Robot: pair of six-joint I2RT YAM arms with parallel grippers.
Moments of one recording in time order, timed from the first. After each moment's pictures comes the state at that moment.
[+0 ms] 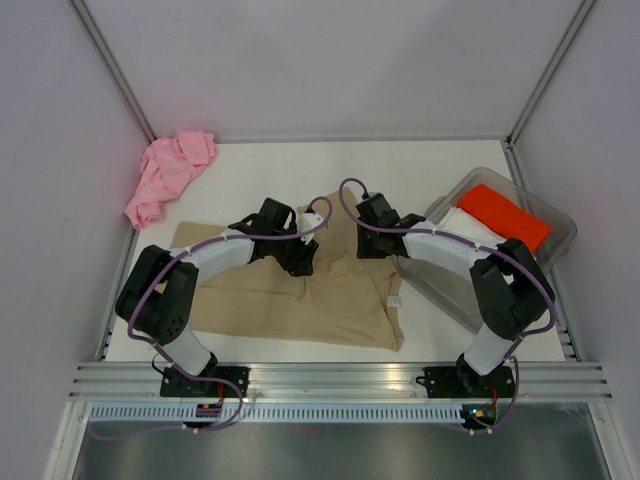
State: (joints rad) left arm -0.51 1.64 0.94 -0.28 0.45 0.28; right arm 0.61 1.71 1.08 -0.37 0.10 0.55
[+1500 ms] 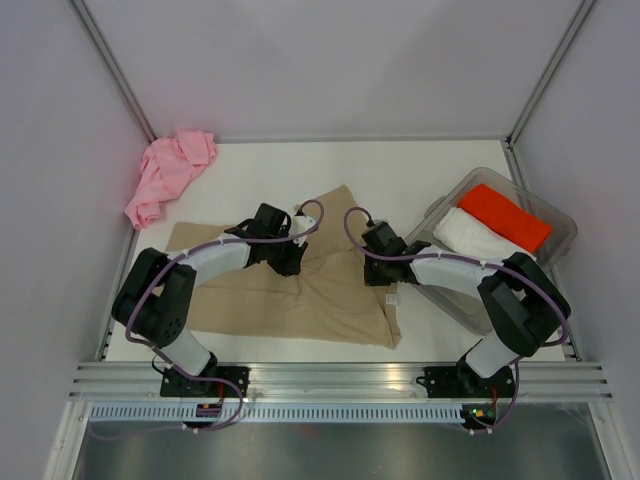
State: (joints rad) left arm -0.49 1.62 0.88 -0.27 0.32 0.22; right arm 0.67 1.59 0.82 -0.28 0.07 0.60
